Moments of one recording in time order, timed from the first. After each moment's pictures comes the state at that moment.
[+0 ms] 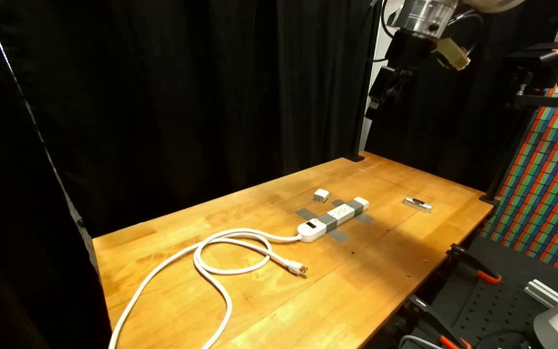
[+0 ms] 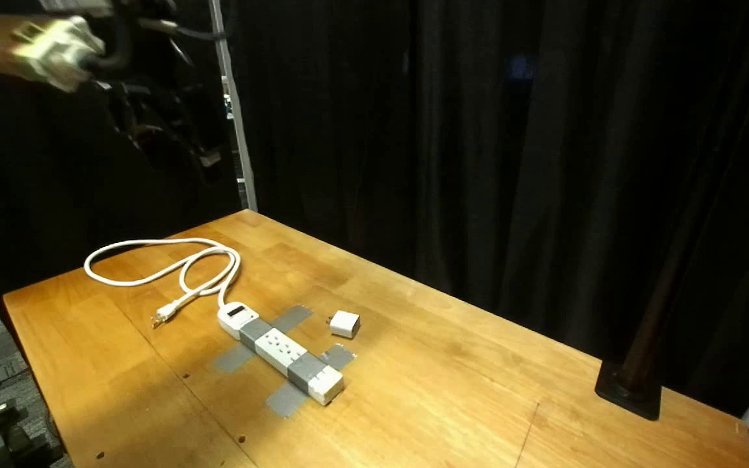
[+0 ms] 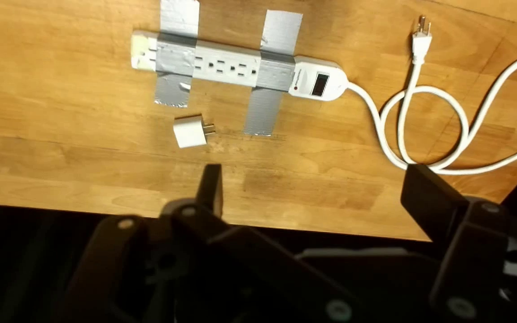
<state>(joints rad) 0.05 -0.46 -0.12 -2.58 0.07 2.35 -0.32</state>
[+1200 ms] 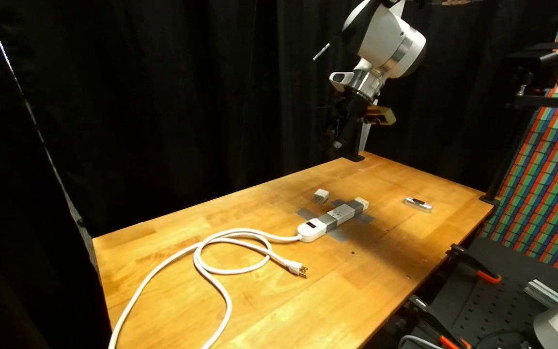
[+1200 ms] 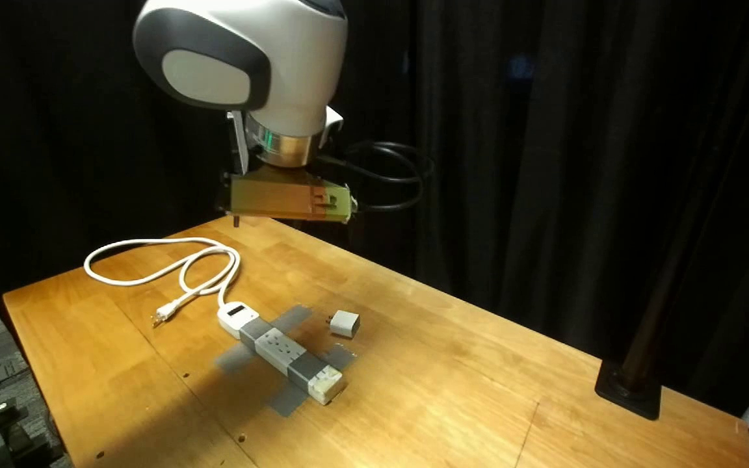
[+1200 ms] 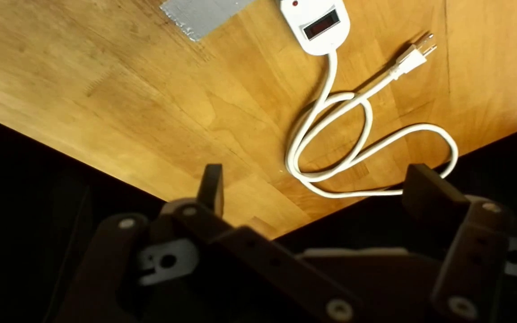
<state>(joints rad) 0.06 0.20 -0.22 -2.17 0.77 2.22 -1.67</state>
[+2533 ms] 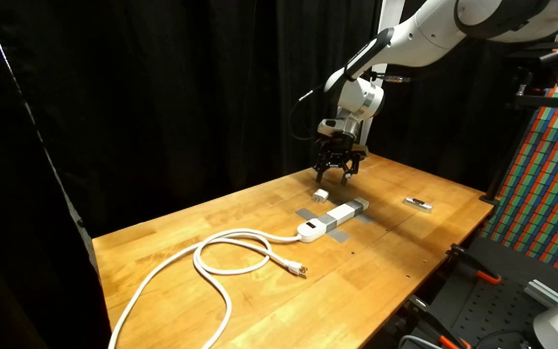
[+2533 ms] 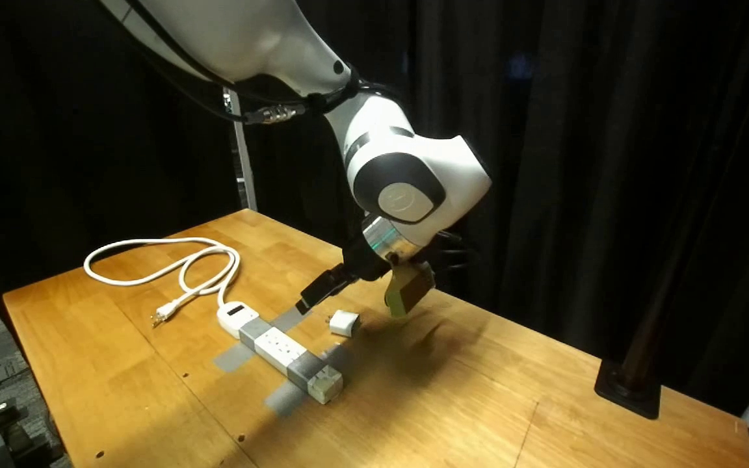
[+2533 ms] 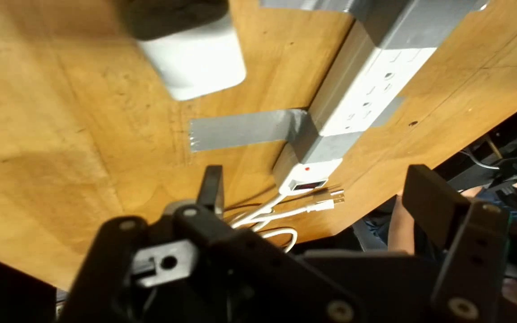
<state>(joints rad) -0.30 0.83 0.00 -1.49 0.50 1.75 -2.21</state>
